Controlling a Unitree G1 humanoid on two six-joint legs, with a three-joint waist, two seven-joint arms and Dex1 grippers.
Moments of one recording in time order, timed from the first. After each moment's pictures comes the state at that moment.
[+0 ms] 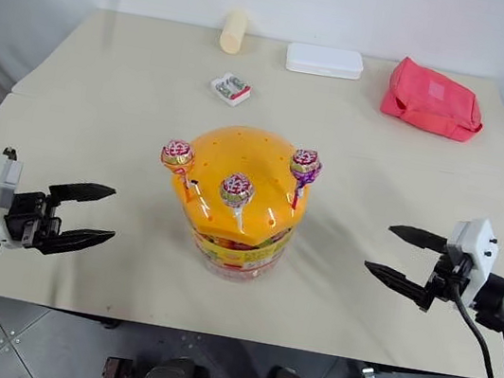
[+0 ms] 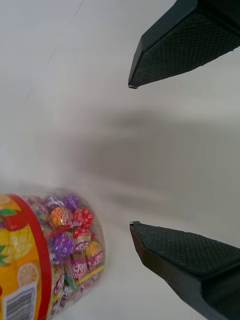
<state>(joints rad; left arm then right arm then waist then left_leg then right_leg) -0.13 0.79 0.39 0.05 -0.64 0.26 -1.31 -0.11 -0.89 -0.36 -0.04 0.57 0.30 1.21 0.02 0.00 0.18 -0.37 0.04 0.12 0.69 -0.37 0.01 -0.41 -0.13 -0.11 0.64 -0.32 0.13</state>
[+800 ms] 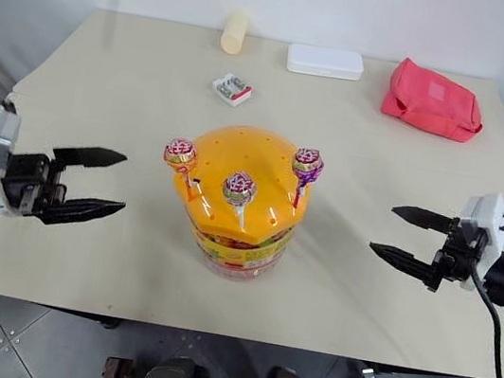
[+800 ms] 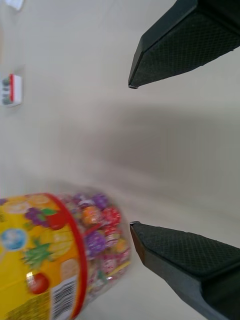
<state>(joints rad) -0.34 0.89 0.39 -0.15 -0.76 0.46 -1.22 -0.26 -0.92 -0.34 0.01 0.62 0.38 1.29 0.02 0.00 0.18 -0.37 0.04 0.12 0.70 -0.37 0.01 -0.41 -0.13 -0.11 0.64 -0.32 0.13</state>
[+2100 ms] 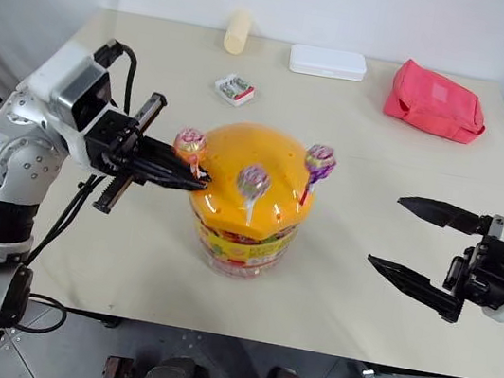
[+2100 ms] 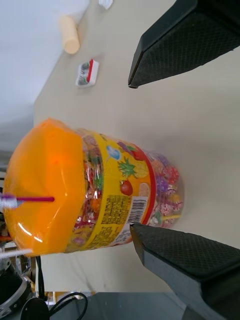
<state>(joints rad) -0.85 0.64 0.03 -0.06 -0.76 0.47 -1.42 0.00 -0.93 -0.63 -0.44 0.87 0.44 1.17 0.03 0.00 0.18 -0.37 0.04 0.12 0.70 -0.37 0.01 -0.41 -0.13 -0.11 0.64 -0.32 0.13</state>
